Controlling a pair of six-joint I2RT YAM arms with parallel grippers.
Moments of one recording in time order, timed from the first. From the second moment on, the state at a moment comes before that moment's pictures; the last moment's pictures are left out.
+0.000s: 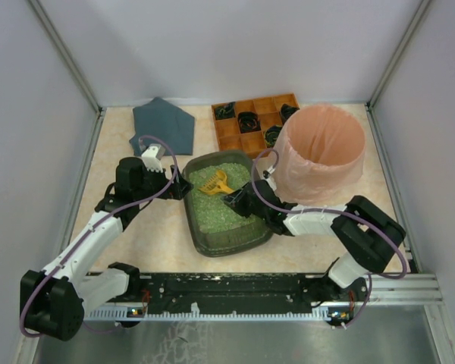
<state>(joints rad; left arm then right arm) -0.29 1.03 0.65 -0.11 0.31 -0.26 0.84 1.54 0.63 0.38 0.13 1.41</state>
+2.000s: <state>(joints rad) -0.31 0.88 0.46 0.37 0.50 -0.09 0.79 1.28 1.17 -0.56 0.08 0.31</state>
